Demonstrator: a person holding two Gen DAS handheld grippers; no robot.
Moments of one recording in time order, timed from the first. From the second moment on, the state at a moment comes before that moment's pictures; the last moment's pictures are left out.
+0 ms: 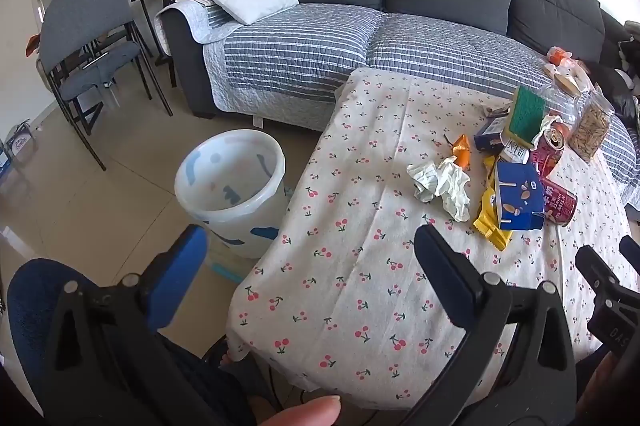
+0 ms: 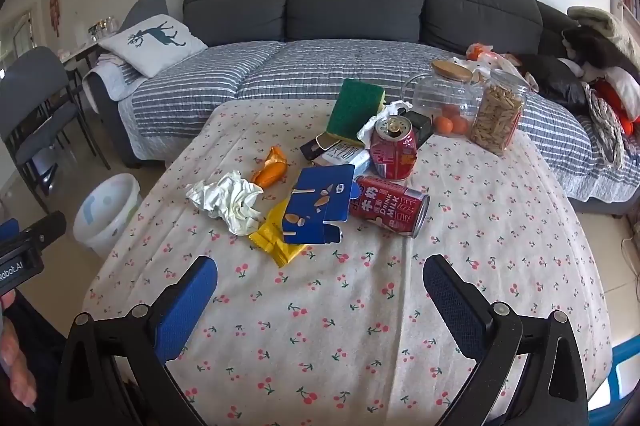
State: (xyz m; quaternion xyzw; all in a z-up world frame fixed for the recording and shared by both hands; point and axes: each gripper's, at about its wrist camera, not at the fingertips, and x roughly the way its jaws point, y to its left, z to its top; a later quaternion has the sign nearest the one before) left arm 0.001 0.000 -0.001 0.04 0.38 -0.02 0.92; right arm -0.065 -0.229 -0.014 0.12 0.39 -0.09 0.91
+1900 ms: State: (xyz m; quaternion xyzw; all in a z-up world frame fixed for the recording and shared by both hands) left arm 0.087 -0.051 0.011 0.02 0.48 -0.18 0.86; right arm -0.041 -0.319 0.003 0.24 0.36 -0.11 0.90
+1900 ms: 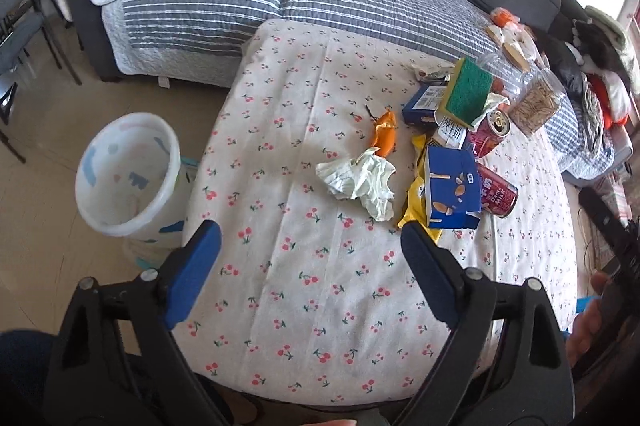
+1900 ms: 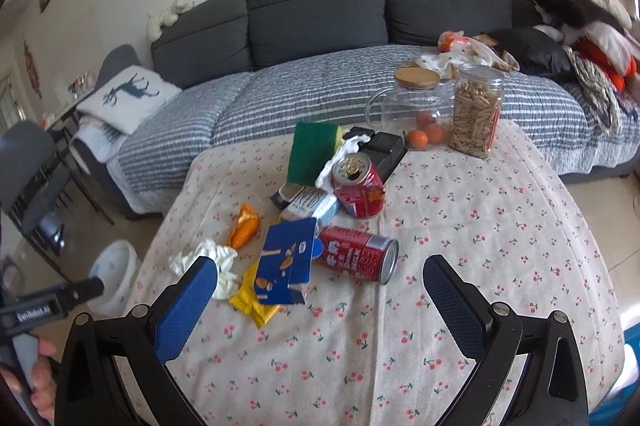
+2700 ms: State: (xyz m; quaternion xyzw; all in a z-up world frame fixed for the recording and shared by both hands) left arm 0.147 -0.138 -0.092 0.18 0.56 -0.22 0.78; right arm 0.035 -0.317 -0.110 0.36 0.50 -0.03 0.79
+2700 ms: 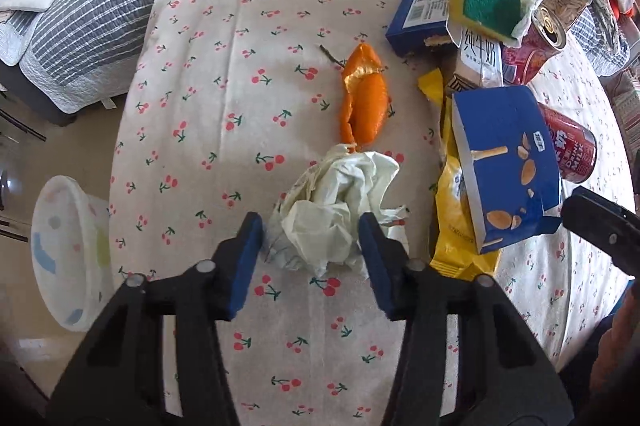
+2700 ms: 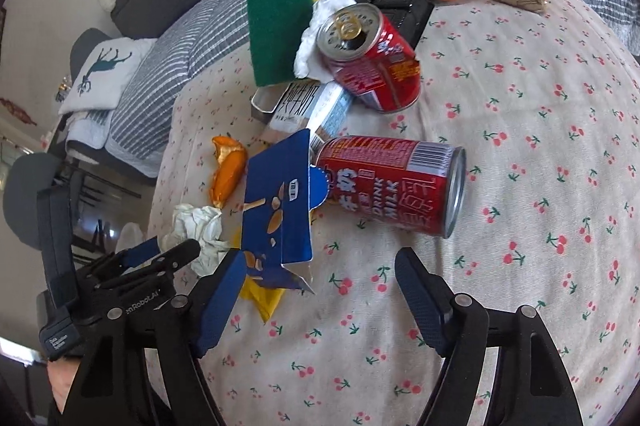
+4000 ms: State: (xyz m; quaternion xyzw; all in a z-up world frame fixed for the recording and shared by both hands) left arm 0.205 0.144 -0.007 -0.07 0.54 -0.06 0.84; right arm 0.033 -0.244 -0.066 0.28 0.42 0.05 0.86
